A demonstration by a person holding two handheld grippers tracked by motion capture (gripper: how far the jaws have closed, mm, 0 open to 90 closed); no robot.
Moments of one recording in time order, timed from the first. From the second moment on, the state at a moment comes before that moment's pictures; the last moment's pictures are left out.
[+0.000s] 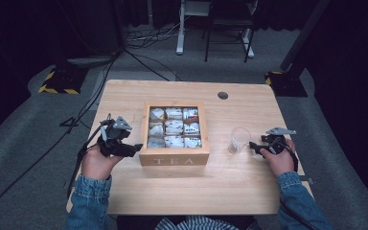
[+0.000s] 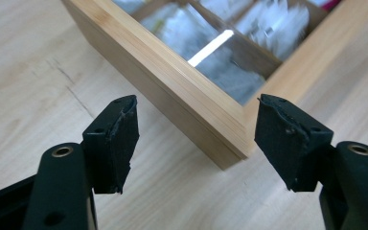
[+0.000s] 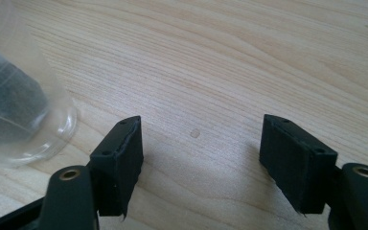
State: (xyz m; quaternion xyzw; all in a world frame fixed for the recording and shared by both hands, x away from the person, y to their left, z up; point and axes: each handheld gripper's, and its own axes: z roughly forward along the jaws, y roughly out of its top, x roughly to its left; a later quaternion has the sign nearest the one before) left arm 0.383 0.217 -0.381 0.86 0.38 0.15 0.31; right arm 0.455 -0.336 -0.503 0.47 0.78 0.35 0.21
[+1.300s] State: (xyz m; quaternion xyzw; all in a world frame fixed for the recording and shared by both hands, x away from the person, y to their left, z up) left arm 0.450 0.275 -0.461 0.79 0.50 0.19 0.30; right arm 0.455 -0.335 -0.503 0.45 0.79 0.36 0.21
